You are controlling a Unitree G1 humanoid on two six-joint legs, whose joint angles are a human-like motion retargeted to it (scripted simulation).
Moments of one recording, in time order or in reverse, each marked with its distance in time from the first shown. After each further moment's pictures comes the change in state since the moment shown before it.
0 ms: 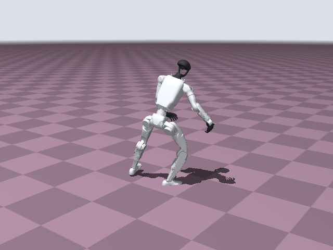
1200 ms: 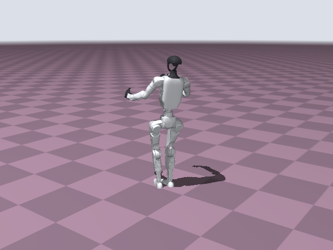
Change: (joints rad) left arm 0.011 0.505 0.263 -0.218 -1.280 0.171 -1.043; right arm -0.355 0.291 0.575 -0.689 -0.088 -0.568 -0.251; waist 0.066 -0.047 -0.164; left_leg 0.292 -0.464 -0.158 0.268 -0.114 0.353; right_leg 0.470 0.601 0.679 -0.480 0.324 0.055
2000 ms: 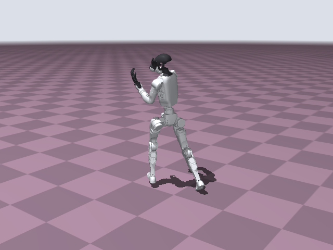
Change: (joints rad) left arm -0.158 -0.450 -0.359 -0.948 -0.355 -0.294 0.377; right arm -0.680 -0.299 0.309 -0.394 -0.763 -0.664 -1.326; waist 0.414 -0.246 0.060; left_leg -0.336 -0.018 -0.156 0.415 -0.153 -0.117; right_leg 0.491 -0.335 -0.290 -0.151 0.383 0.012
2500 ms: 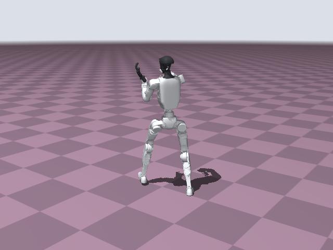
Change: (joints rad) left arm -0.073 0.154 0.160 -0.214 0.245 0.111 0.558; right arm -0.013 0.343 -0.128 0.138 -0.288 0.076 -0.110; waist -0.138 0.160 -0.018; left_leg 0.027 0.428 0.217 -0.181 0.155 -0.117; right_leg -0.166 0.074 -0.006 0.115 -0.536 -0.034
